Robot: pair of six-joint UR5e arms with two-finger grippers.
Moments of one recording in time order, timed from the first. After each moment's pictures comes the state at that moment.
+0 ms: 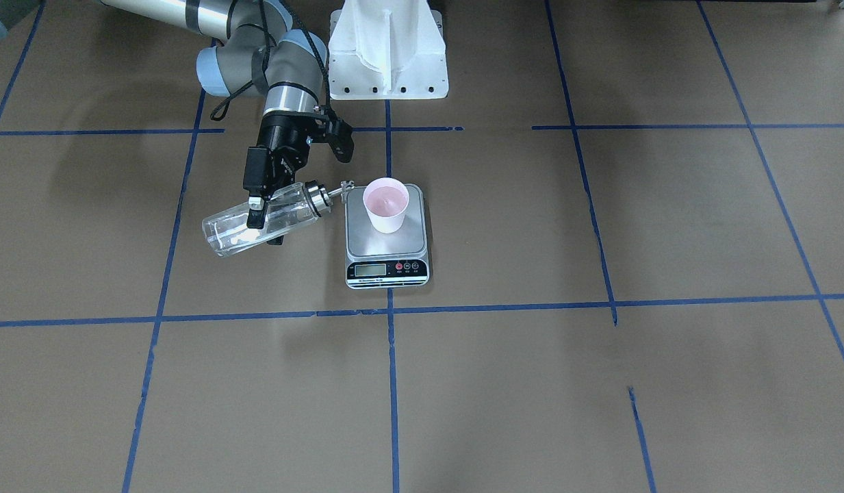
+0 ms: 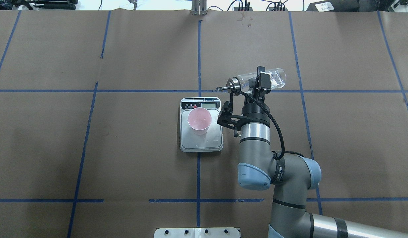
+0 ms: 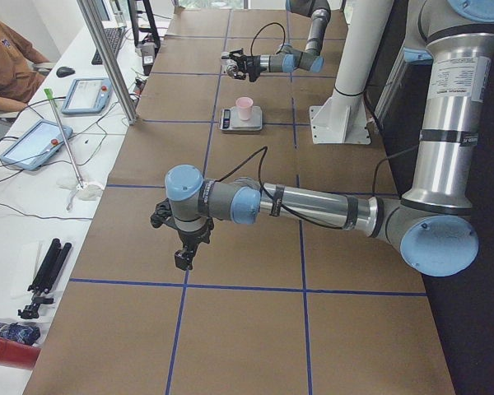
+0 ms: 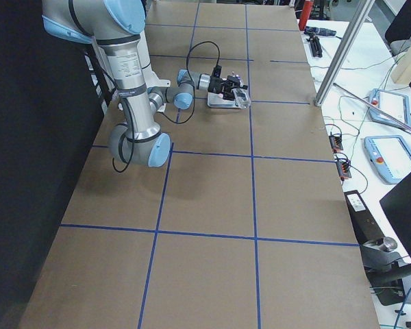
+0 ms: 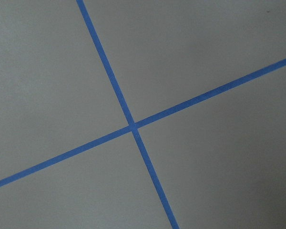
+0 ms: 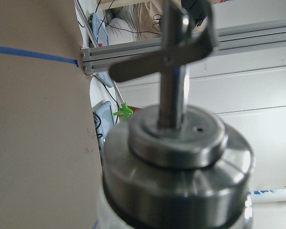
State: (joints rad) left arm -1.47 -1.63 -1.64 -1.60 -2.28 0.23; right arm 0.27 -1.12 1.67 -1.22 0.30 -0.03
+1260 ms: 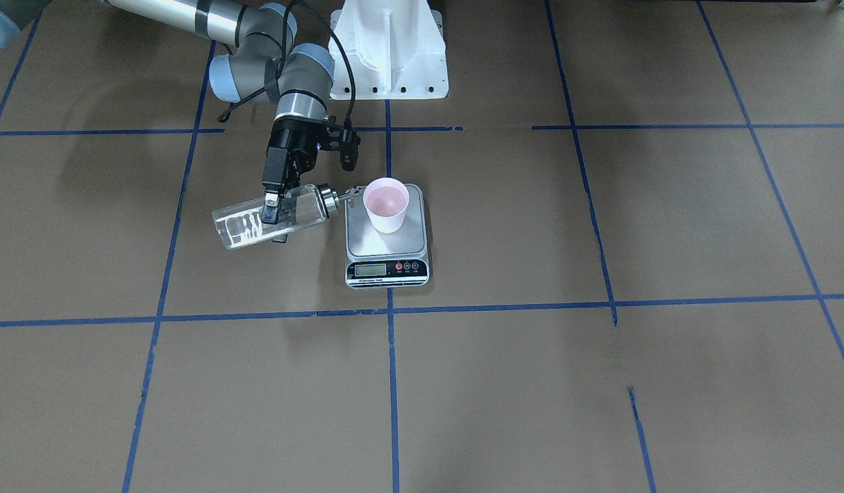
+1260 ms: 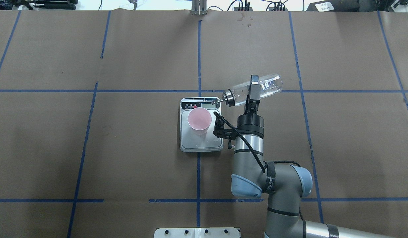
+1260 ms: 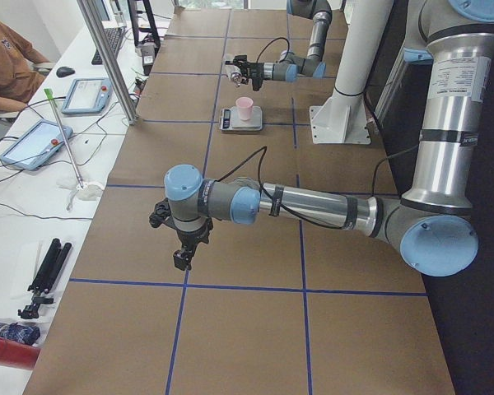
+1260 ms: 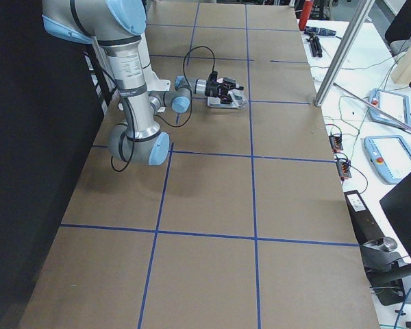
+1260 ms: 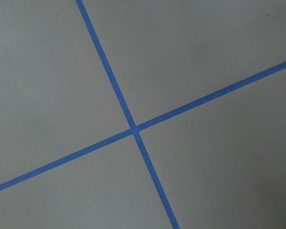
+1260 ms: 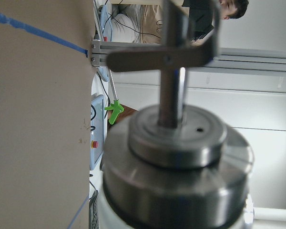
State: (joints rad) left arm -1.48 -1.64 -1.64 -1.60 -2.27 0.24; right arm 0.23 -1.11 1.60 -1.23 0.19 -0.15
